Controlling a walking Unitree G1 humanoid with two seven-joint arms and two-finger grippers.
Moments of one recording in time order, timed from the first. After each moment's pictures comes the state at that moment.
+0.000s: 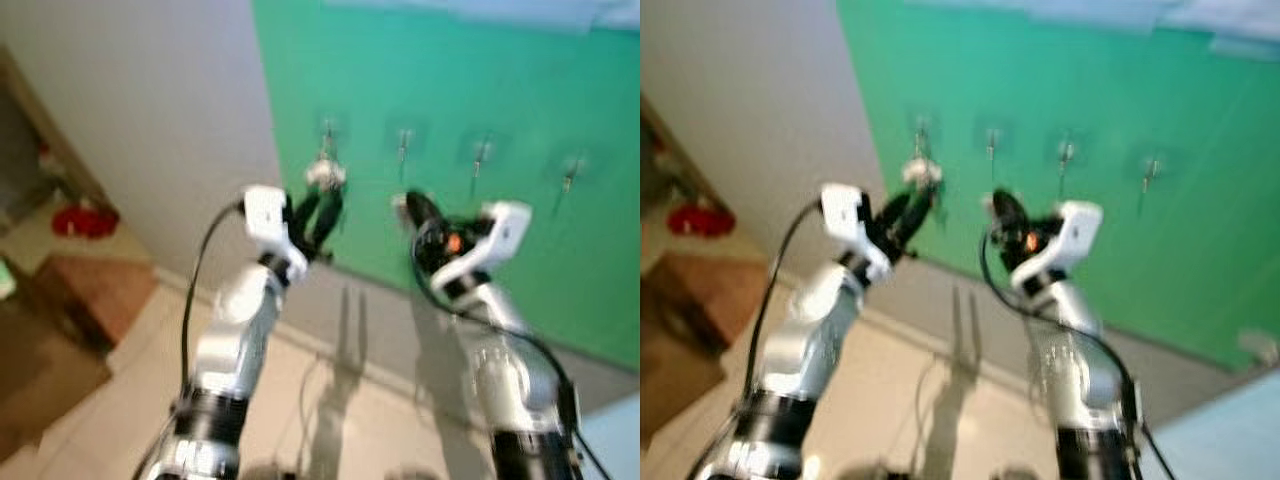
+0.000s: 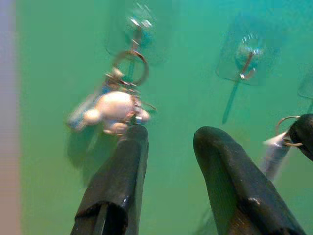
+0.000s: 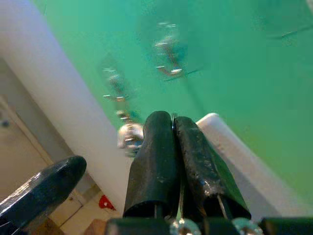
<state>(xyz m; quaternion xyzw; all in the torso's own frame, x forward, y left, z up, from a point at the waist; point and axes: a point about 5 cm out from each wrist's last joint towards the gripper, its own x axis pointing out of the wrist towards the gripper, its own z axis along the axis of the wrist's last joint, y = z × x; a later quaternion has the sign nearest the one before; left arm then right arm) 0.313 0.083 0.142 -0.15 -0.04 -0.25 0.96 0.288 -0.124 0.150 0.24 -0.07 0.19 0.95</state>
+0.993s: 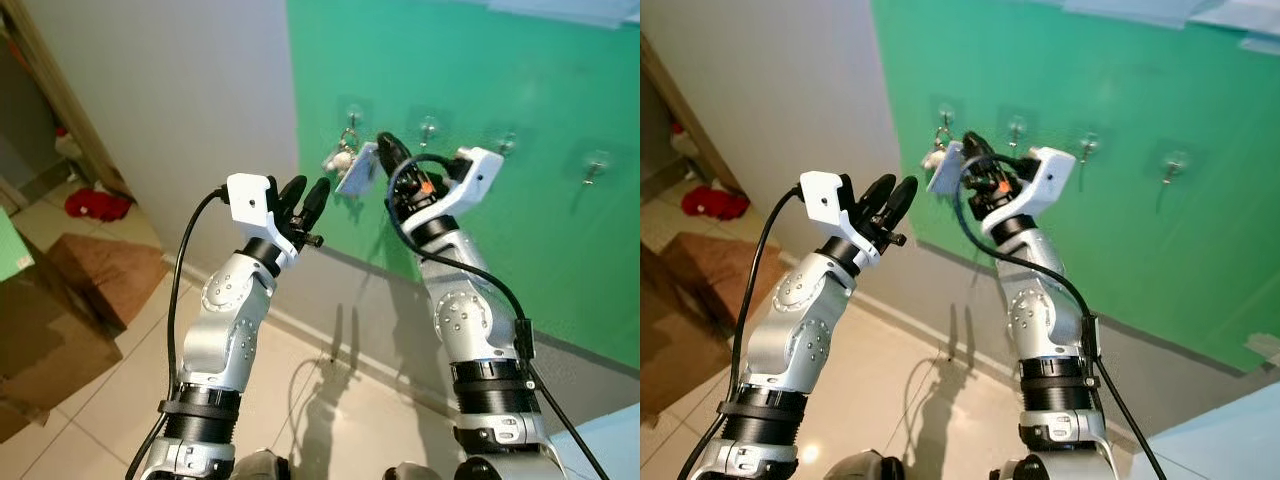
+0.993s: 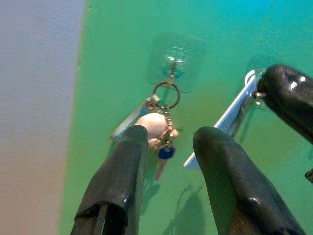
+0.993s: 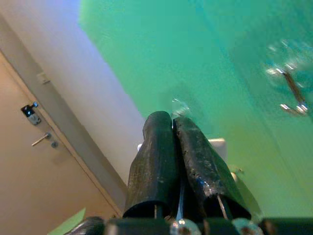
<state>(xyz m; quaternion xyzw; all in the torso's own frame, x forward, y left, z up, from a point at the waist) 0.313 0.090 0.162 -0.15 -0.07 -0.24 0.96 0.331 -0.096 0.184 0.31 -0.11 0.21 0.92</state>
